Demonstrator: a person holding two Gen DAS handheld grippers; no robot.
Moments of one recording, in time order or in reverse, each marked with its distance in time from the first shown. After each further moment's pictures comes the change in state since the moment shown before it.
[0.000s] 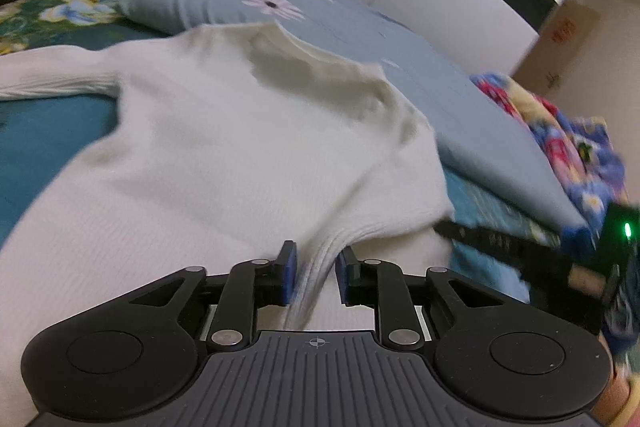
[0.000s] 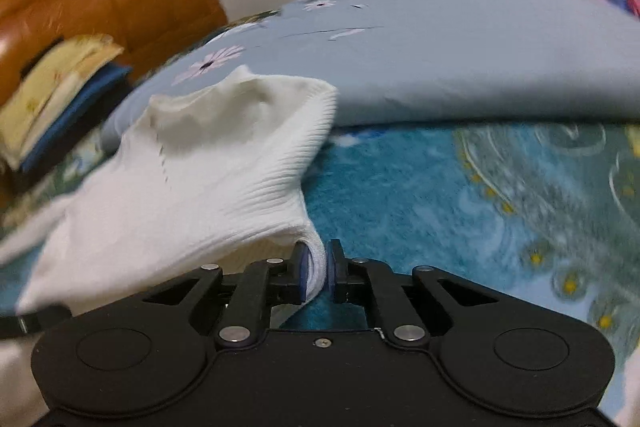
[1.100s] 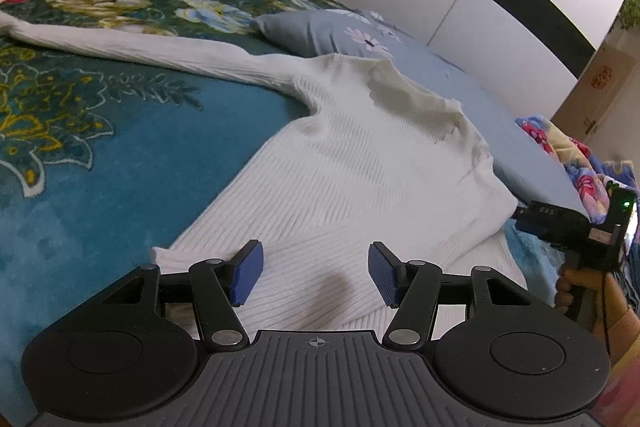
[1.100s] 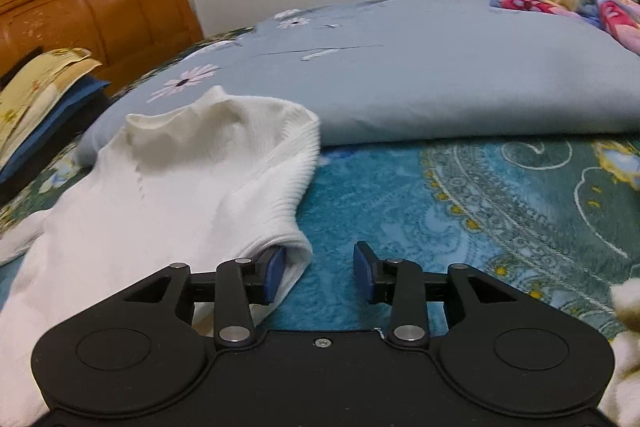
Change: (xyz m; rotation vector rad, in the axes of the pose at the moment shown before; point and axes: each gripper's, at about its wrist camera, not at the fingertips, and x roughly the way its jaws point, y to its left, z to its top) left arm -0.108 0.088 -0.057 -0.145 -0.128 0.130; right arm -0.011 0.007 0.003 -0.036 -0.054 -0.090
